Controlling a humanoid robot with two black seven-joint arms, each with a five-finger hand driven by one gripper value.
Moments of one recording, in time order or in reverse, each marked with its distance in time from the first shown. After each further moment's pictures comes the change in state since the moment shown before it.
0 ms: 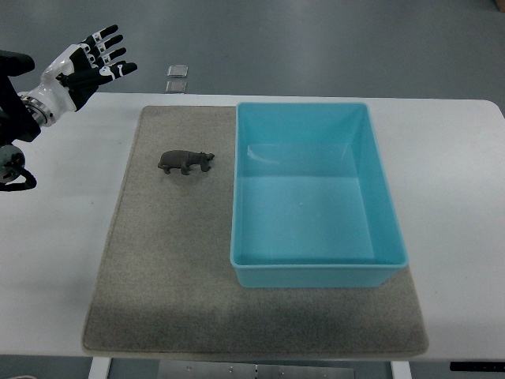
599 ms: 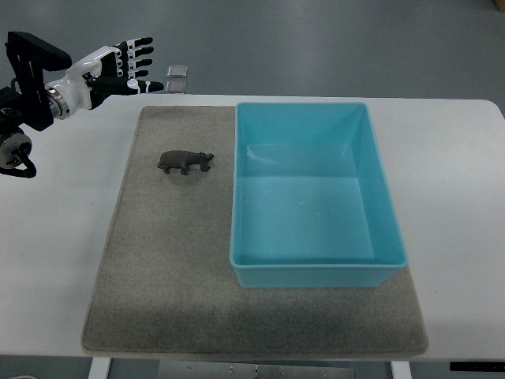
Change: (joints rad) left arm -0.185 -0.005 0.332 0.001 0.020 0.015 -0.002; right arm 0.000 0.000 0.000 0.000 0.000 0.000 0.000
